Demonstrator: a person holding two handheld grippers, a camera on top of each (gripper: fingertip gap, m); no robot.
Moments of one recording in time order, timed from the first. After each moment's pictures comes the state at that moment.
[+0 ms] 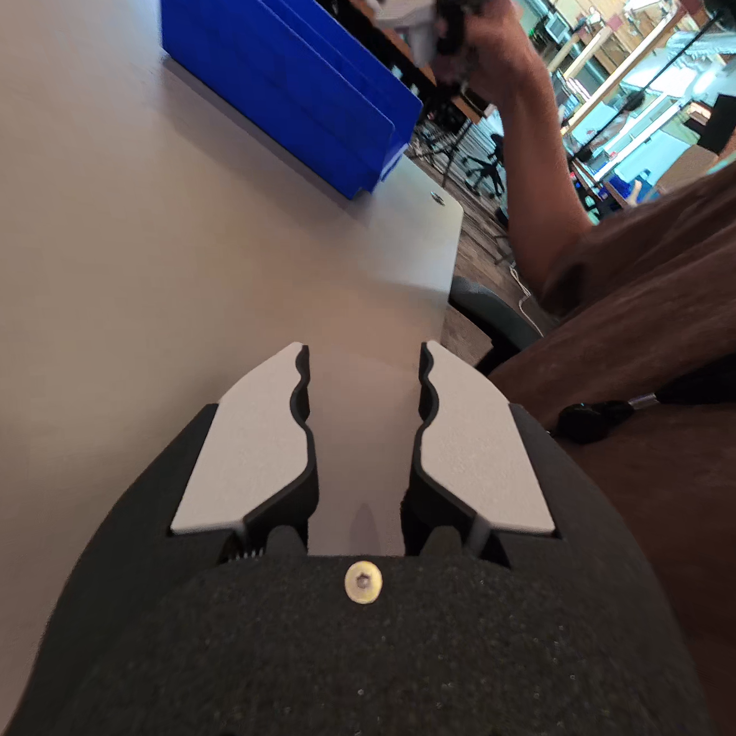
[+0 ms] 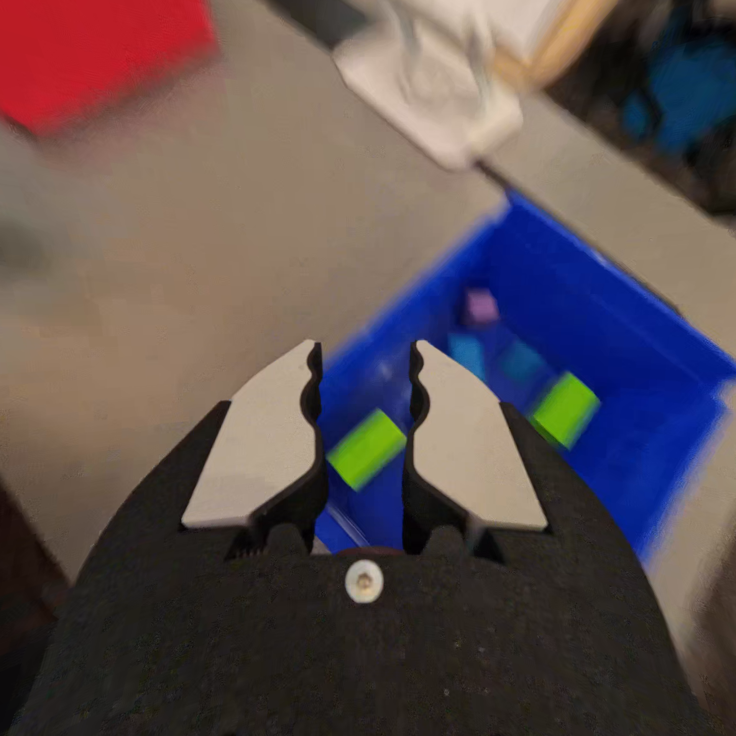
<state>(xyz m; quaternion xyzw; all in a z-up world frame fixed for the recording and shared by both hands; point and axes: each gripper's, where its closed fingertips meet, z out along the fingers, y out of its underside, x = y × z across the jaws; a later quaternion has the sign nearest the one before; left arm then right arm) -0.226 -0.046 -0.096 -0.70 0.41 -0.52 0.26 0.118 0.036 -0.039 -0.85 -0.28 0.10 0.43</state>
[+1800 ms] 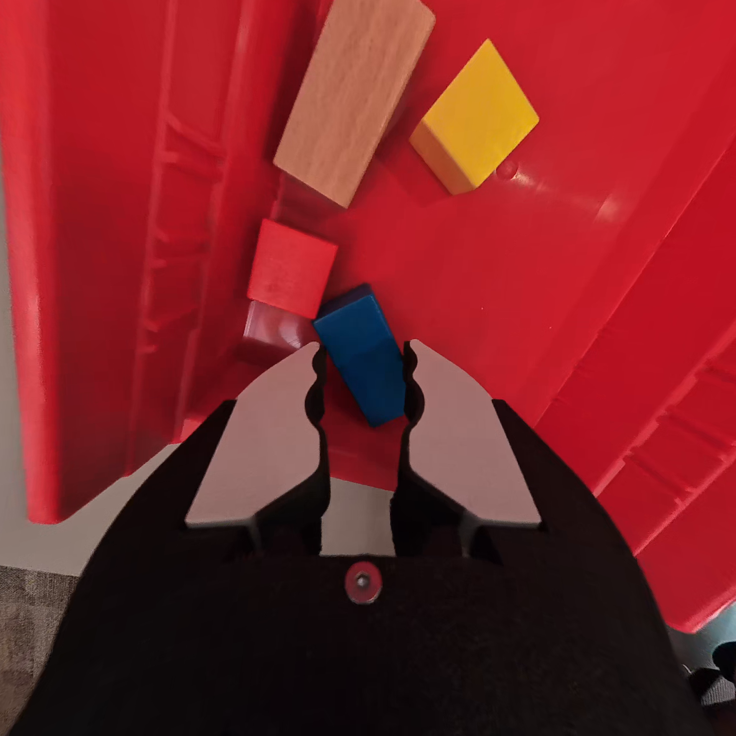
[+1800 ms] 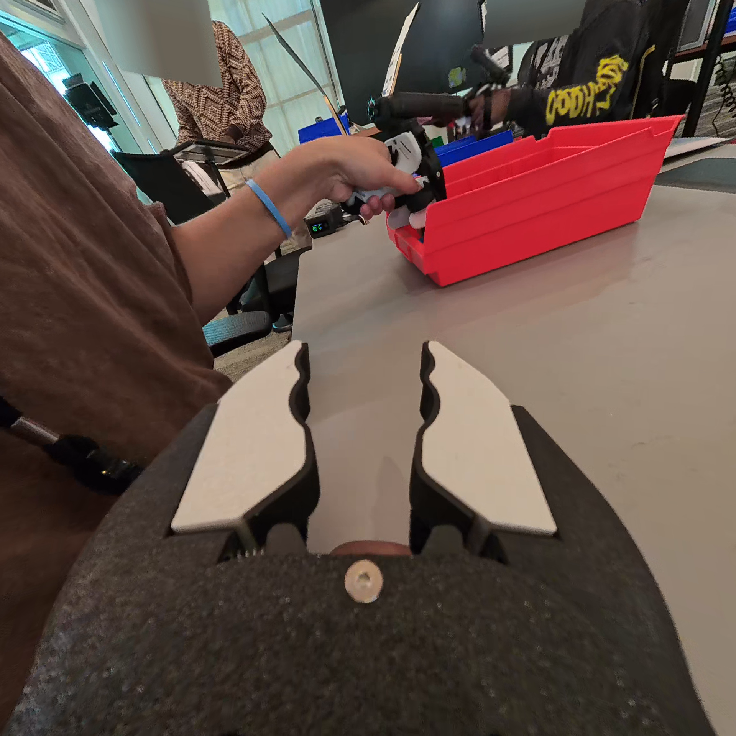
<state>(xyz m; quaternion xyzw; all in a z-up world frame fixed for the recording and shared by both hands) -0.475 0.144 -0.173 -0.99 -0.09 -0.03 0.09 -0.146 -0.071 -0.088 -0.65 -0.34 0.47 0.49</state>
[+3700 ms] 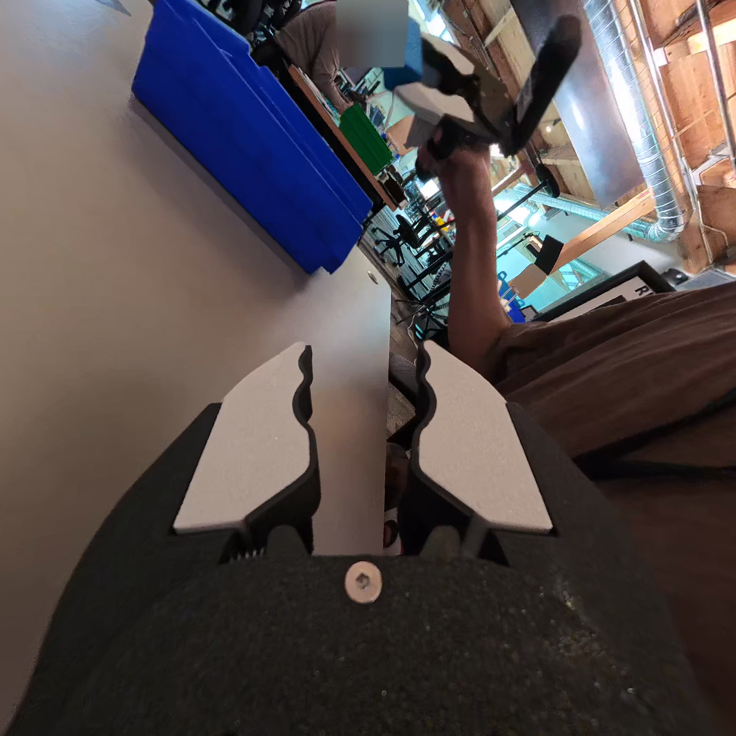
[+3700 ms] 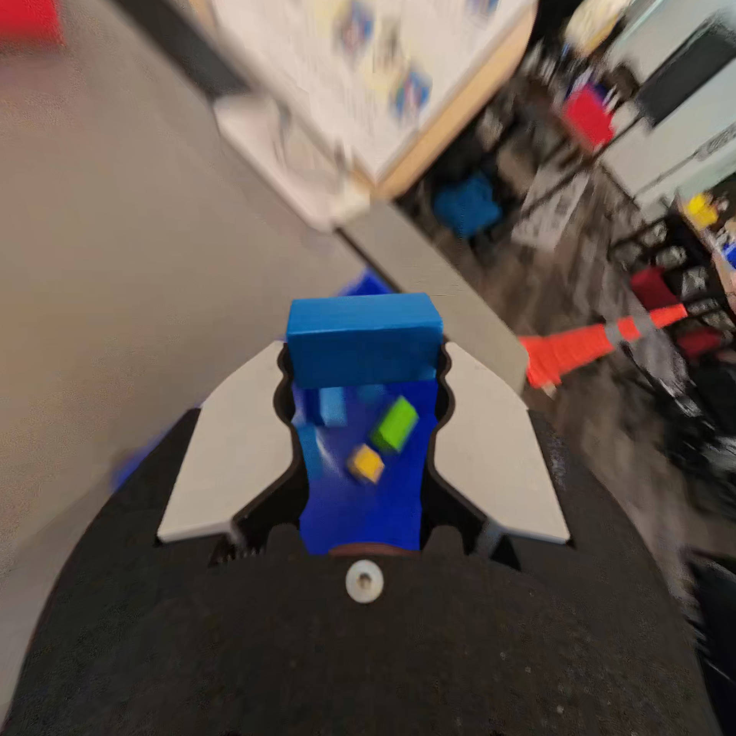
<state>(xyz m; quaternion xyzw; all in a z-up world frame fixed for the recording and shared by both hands) -0.194 0.003 -0.070 -0.66 0.32 -0.65 0.18 0.148 0.057 0.025 -0.81 -0.30 -0.12 0.49</state>
